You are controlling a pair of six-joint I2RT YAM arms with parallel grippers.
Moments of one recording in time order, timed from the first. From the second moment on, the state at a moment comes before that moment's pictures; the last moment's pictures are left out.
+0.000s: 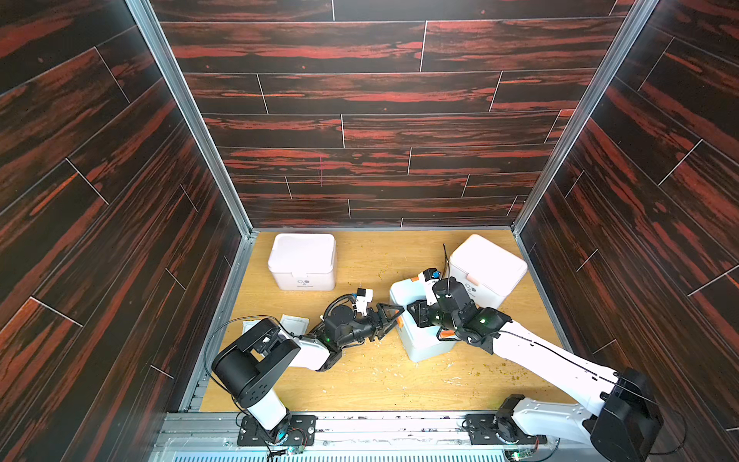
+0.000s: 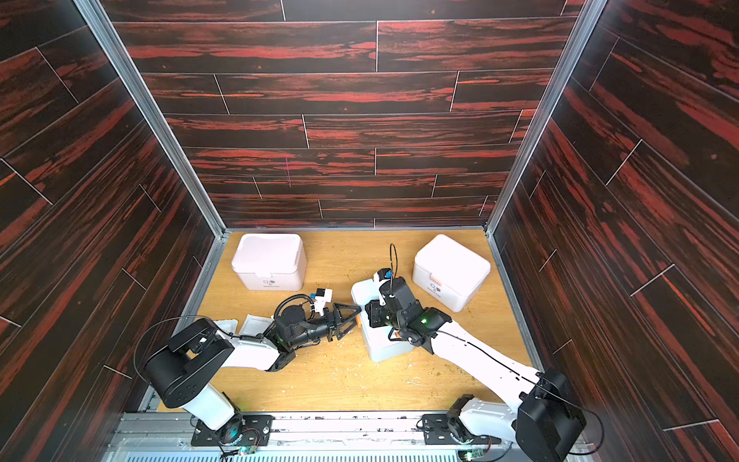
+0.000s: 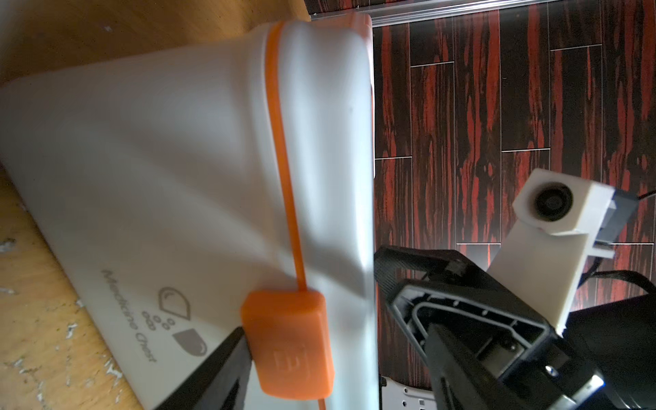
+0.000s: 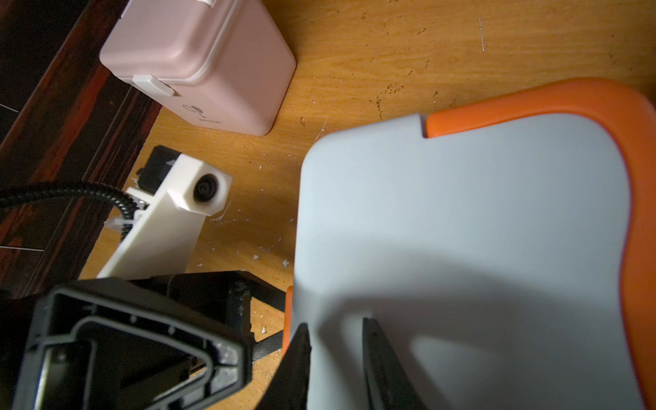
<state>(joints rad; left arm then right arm) -0.70 1.65 0.47 1.08 0.48 -1.42 0.76 1.24 0.85 -0.35 -0.01 0.51</state>
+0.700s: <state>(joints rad) -0.70 1.56 0.39 1.20 0.44 -1.44 0.76 1.25 0.87 -0.35 -0.01 0.52</state>
